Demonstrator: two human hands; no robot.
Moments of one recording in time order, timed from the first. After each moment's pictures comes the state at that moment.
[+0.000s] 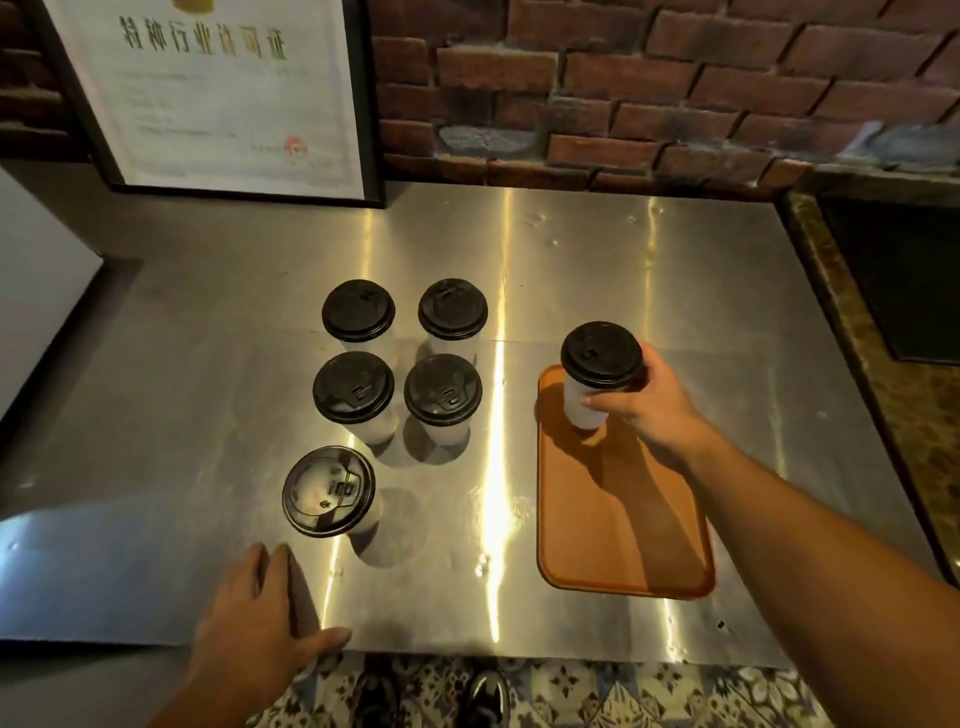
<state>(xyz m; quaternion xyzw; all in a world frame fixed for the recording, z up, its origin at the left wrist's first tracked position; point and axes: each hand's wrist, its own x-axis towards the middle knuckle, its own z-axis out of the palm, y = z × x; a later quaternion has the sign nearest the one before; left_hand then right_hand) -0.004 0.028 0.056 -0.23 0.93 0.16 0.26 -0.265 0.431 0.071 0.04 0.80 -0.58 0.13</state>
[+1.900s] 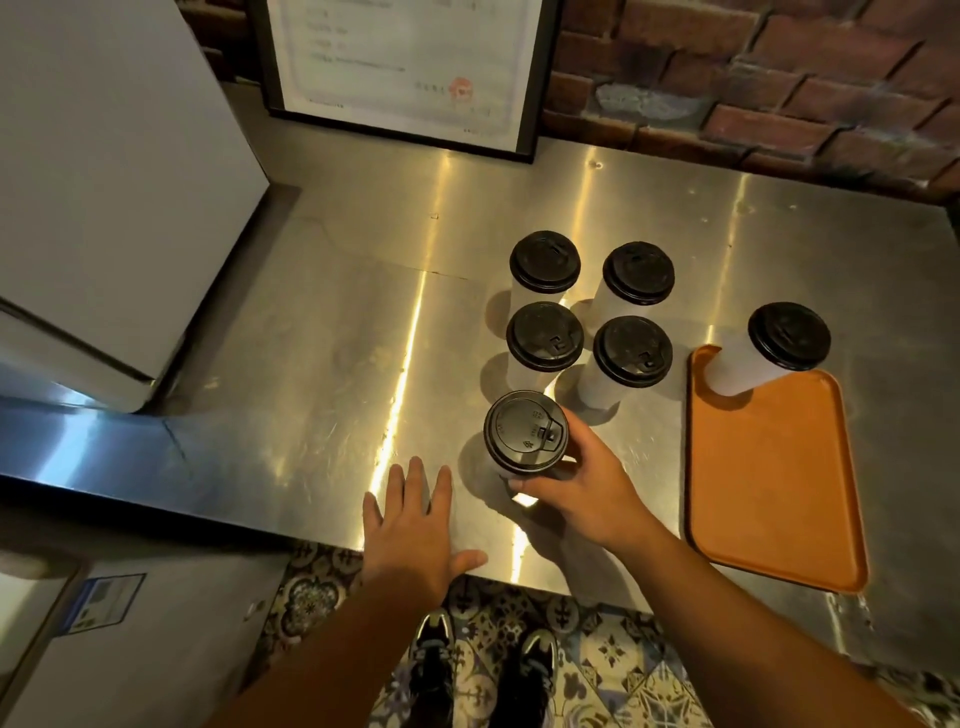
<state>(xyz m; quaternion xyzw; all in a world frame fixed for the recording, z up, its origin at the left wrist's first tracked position) 0.011 -0.020 -0.015 -0.11 0.96 0.06 0.23 -0.102 0.183 0.052 -0.05 0.75 -0.61 0.26</state>
